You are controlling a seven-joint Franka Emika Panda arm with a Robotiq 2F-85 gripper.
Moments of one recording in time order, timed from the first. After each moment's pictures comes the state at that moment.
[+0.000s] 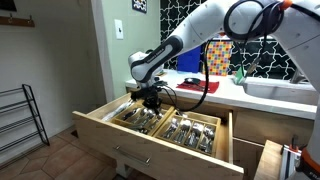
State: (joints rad) arm 0.17 0.68 0.01 -1.48 -0.21 1.90 1.26
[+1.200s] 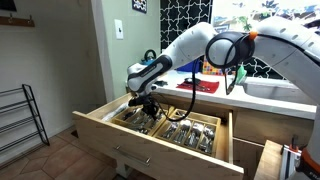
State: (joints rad) arm 0.20 0.93 -0.07 -1.20 -0.15 1.84 1.37
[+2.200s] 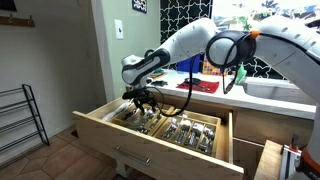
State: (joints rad) arm 0.22 0.91 -0.07 -1.11 -0.15 1.80 1.34
